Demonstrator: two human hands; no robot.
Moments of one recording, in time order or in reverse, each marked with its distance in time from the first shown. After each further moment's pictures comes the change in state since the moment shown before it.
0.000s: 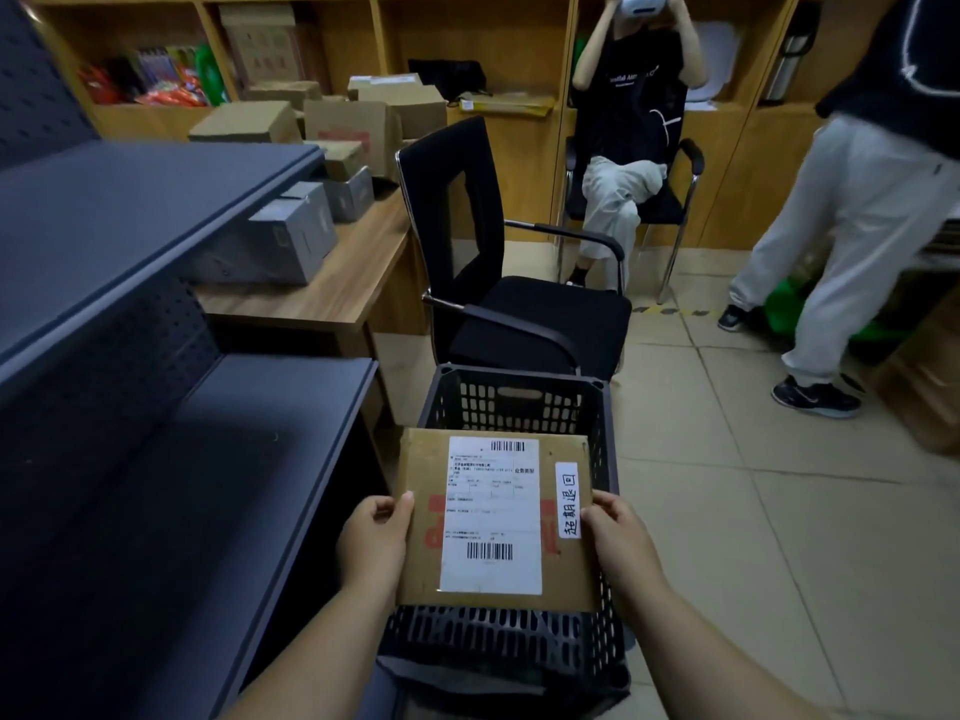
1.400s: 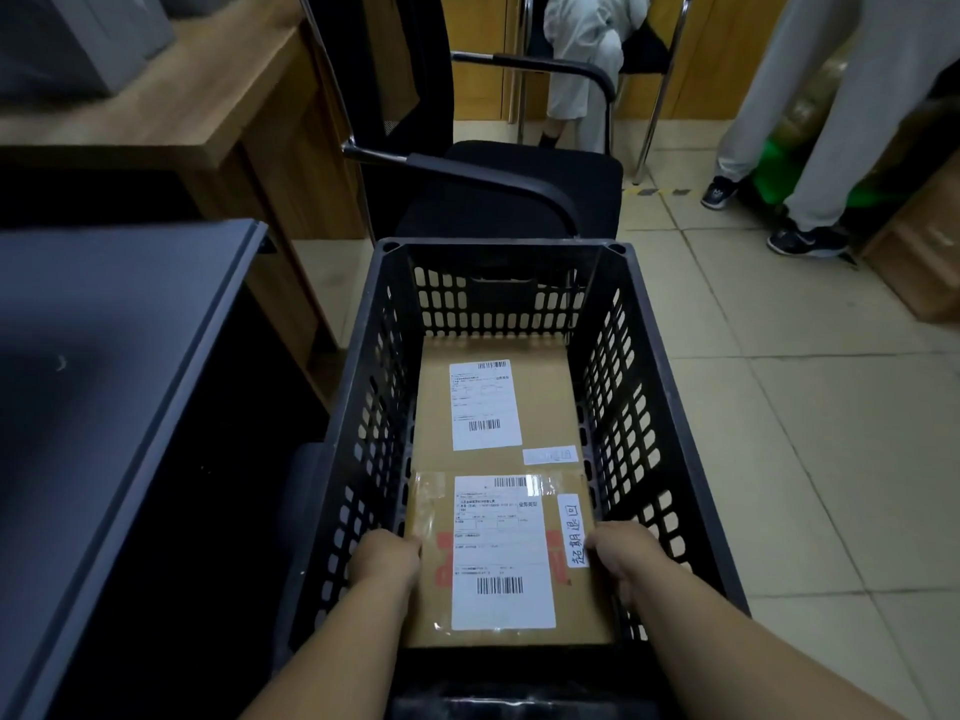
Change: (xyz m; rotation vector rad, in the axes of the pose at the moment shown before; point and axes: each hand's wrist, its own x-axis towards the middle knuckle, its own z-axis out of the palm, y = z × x) left_hand 0.124 -0.180 0.129 0.541 -0.316 -0.393; right_hand 0.141 0.171 0.052 -0.330 0.043 0.533
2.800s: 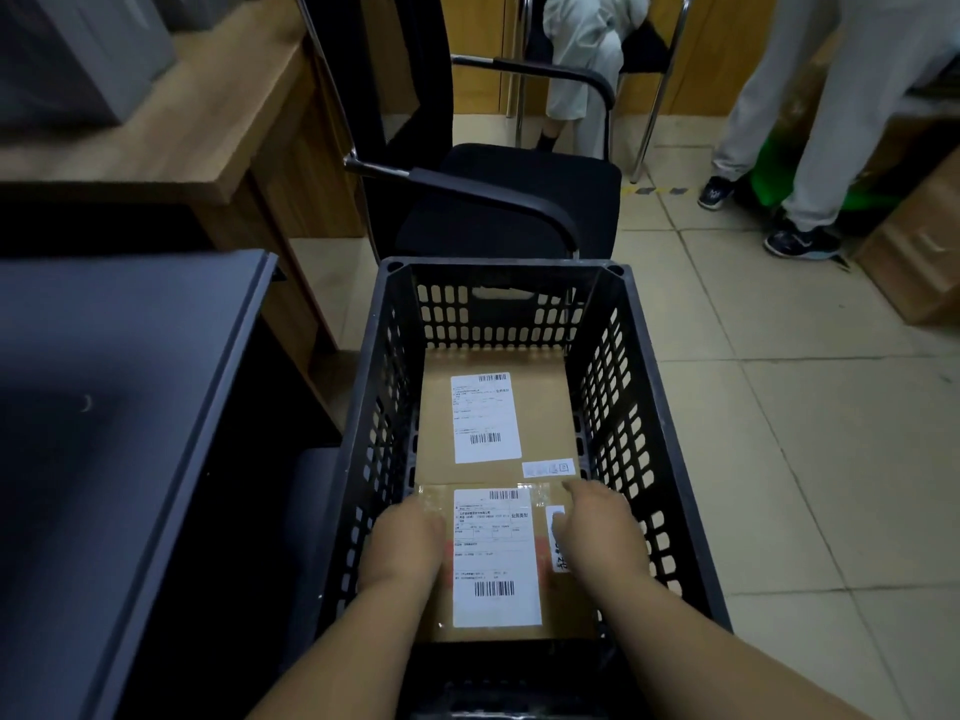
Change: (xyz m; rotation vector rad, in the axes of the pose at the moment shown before) left_hand -0.032 0.038 -0.027 0.342 0.071 0.369; right_hand -0.045 -0.038 0.005 -0.606 0.343 -0.554
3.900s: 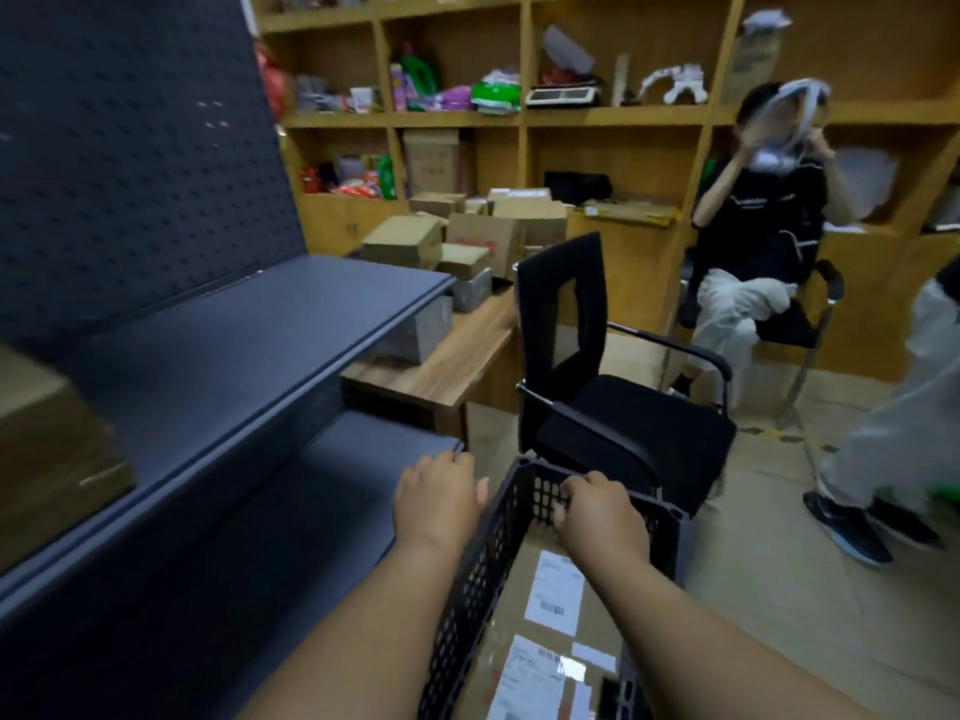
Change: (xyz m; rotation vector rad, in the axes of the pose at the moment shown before) left_hand -0.219 0.112 -0.251 0.349 0.734 0.125; right_hand -0.097 -0.137 -0.268 -0.136 0.227 -0.651
